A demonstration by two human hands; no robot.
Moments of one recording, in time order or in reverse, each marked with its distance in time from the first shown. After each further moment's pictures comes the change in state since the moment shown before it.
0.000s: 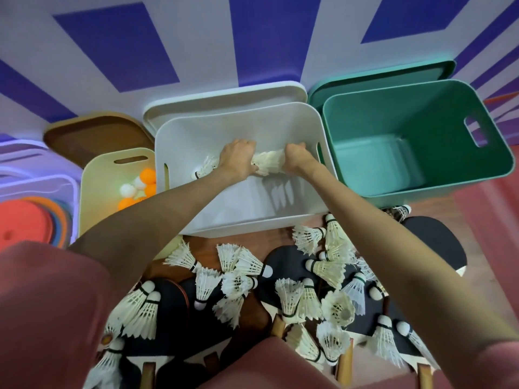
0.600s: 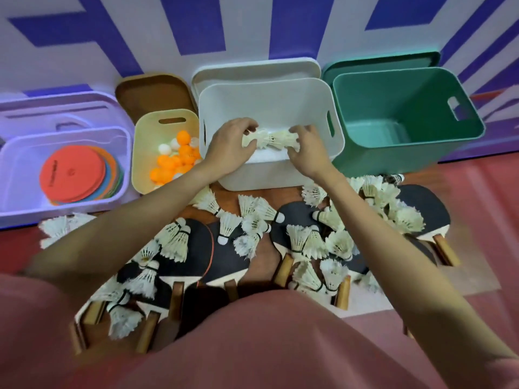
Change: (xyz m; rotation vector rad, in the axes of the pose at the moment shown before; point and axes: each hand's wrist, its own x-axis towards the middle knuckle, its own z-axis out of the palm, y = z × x) left_hand -0.190 -0.009 -0.057 -0.419 0.434 0.161; right_hand -0.156 -0.025 0.024 0.272 0.375 -0.259
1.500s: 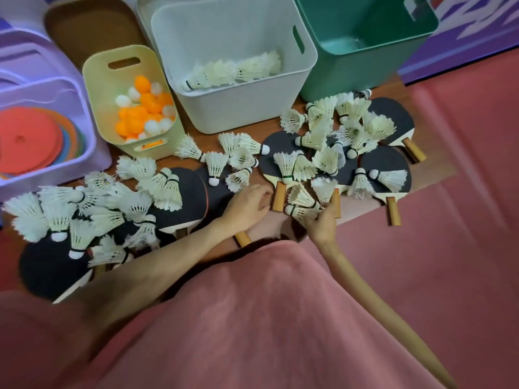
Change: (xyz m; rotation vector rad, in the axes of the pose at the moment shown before) left_hand -0.230 0.032 0.079 -0.134 -0.577 0.023; right_hand -0.302 0.021 0.107 0.337 0.240 0.820
